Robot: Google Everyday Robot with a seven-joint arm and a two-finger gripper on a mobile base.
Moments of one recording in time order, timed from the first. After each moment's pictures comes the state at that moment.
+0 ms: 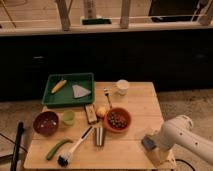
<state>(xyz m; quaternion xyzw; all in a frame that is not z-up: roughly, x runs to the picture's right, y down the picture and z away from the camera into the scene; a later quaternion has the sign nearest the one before) 0.276 0.327 0.770 -0.32 -0.10 -0.14 0.93</state>
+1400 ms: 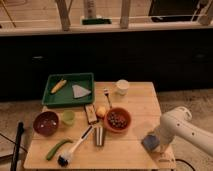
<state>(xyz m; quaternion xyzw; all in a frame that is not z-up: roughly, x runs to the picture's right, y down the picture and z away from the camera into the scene) 0.296 0.300 0.780 -0.33 -0.09 -0.20 0.92</state>
